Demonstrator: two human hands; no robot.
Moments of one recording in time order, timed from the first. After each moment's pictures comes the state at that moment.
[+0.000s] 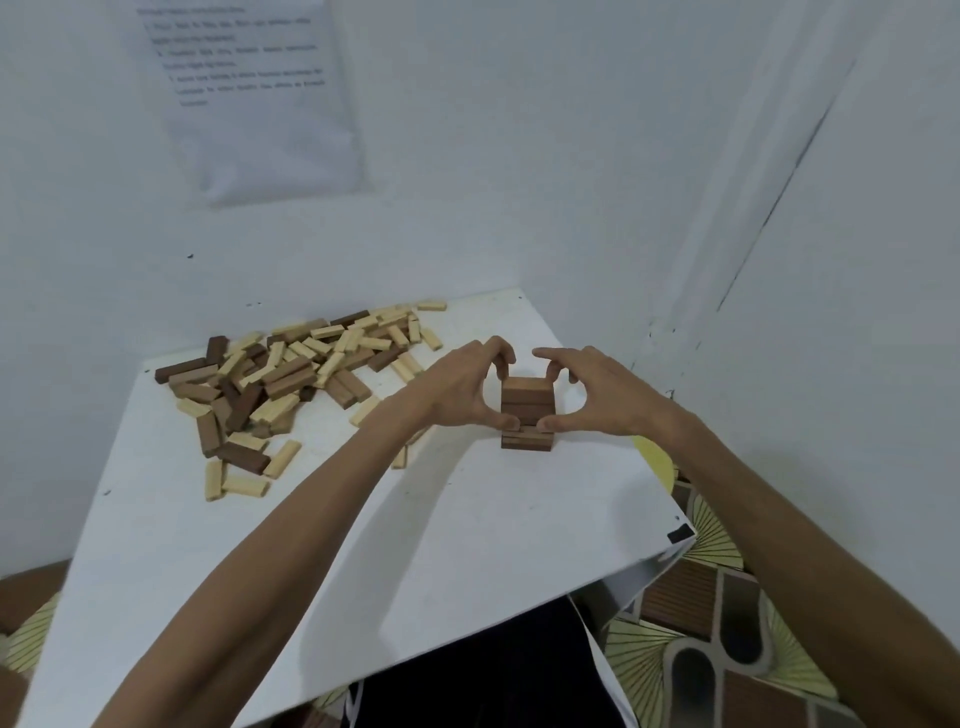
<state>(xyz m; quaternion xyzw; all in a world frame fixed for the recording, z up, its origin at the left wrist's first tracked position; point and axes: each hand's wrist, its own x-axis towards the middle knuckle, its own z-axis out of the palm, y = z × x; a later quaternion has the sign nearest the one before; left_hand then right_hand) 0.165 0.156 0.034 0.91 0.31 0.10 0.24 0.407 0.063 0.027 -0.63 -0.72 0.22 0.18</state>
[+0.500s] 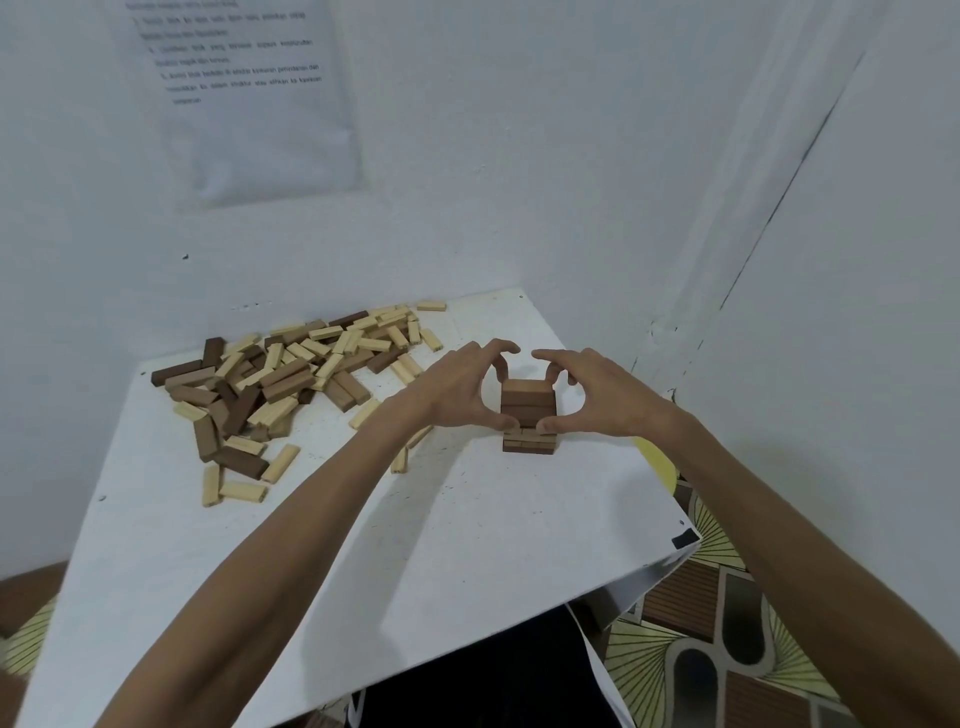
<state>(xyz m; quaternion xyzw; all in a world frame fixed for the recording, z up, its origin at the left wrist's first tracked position) 0.166 0.169 0.023 0.91 0.31 0.09 0.24 0.409 0.075 0.016 -0.64 -0.72 0.23 0.17</state>
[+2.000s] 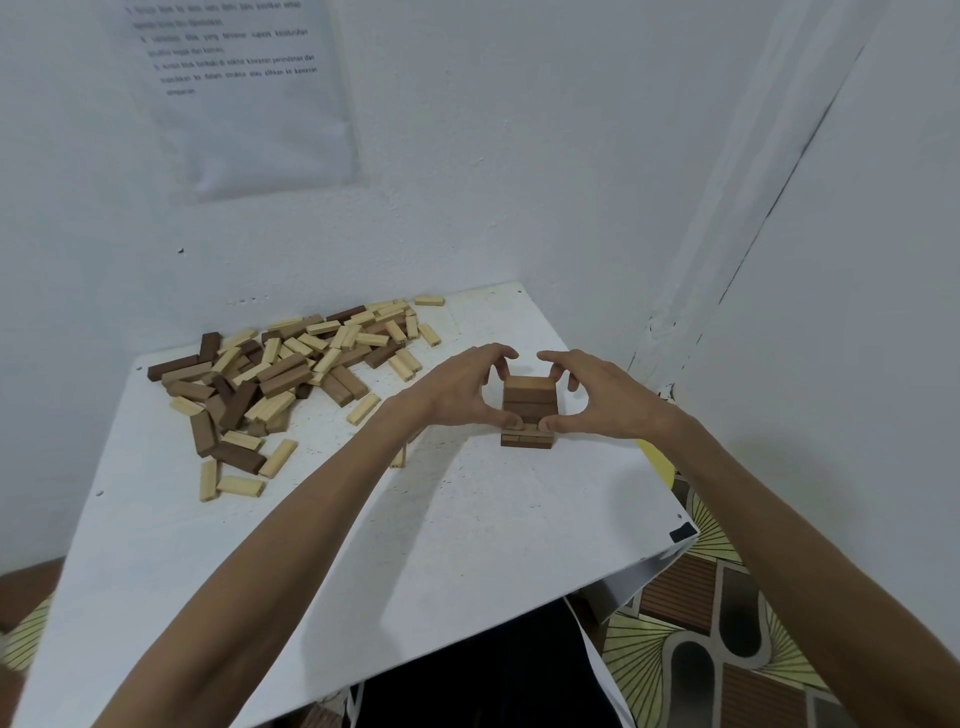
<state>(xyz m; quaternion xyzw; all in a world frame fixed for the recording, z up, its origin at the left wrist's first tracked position) 0.170 0.167 0.015 0.90 0.33 0.08 0.28 0.412 0.067 0.009 -0.63 -0.72 0.23 0.18</state>
